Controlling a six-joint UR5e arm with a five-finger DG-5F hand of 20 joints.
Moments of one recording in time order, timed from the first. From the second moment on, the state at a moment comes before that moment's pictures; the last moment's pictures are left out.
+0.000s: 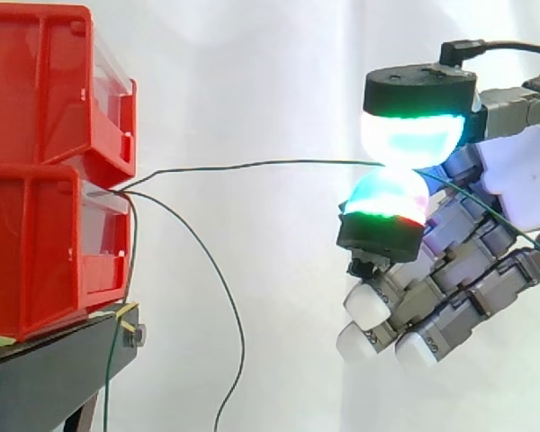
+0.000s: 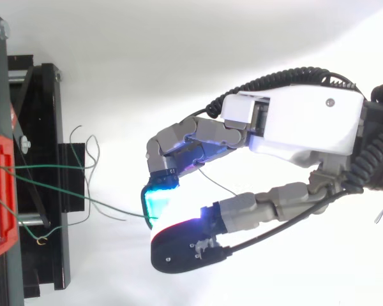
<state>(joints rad) 0.21 -2.20 -1.09 -3.29 -1.20 -0.02</state>
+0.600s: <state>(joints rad) 0.21 -2.20 -1.10 -3.29 -1.20 -0.02</state>
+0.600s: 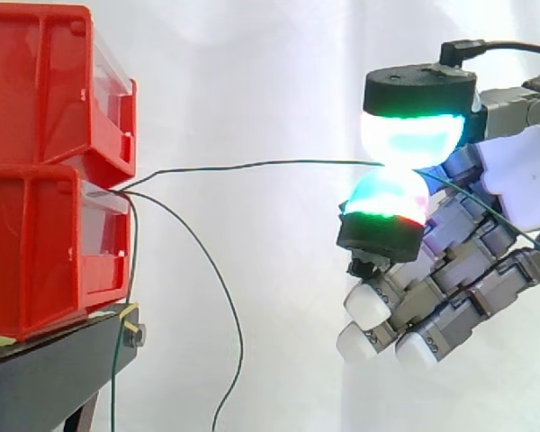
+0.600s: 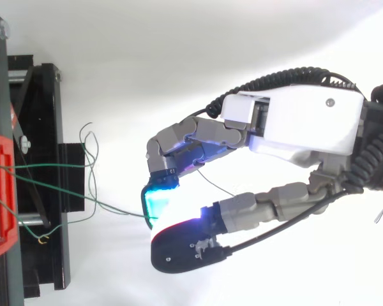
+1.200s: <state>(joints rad) 0.22 -2.20 -1.10 -3.29 -1.20 -0.02</state>
